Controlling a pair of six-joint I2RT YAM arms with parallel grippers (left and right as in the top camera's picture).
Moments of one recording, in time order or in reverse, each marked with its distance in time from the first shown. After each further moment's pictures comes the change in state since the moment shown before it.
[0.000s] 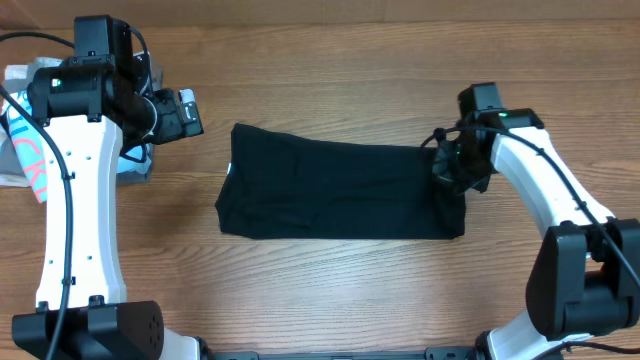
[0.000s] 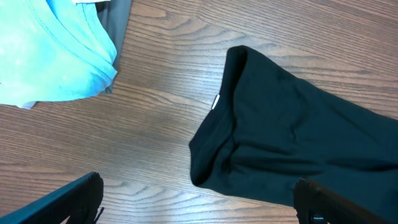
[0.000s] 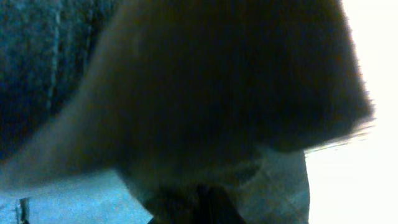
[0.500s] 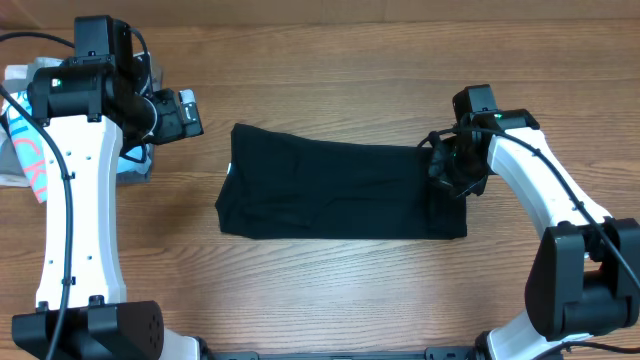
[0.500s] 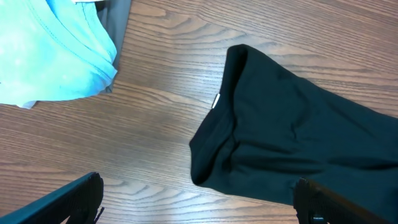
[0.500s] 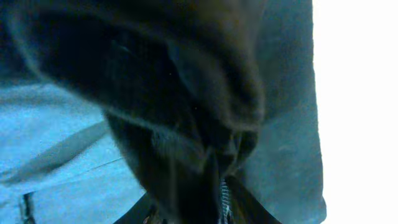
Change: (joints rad) left arm 0.000 0.000 0.000 -0.003 0.000 0.003; right arm 0.011 0.000 -0.004 -0.015 -0.026 0.028
